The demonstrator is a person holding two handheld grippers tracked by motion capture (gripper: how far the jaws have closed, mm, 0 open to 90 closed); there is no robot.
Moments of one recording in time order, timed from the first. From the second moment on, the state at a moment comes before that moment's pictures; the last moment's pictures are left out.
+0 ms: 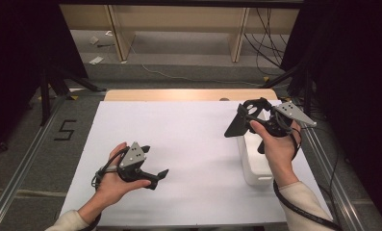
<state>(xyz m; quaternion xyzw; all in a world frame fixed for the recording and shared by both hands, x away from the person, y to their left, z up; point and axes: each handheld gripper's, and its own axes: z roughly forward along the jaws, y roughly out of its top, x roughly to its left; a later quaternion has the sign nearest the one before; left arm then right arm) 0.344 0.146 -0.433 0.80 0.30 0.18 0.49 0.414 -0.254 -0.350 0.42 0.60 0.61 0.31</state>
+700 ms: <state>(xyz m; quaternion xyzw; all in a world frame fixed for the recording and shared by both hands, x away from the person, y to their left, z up) 0.344 0.145 -0.434 0.80 0.30 0.18 0.48 0.416 -0.265 -0.348 0.43 0.59 0.61 0.32</state>
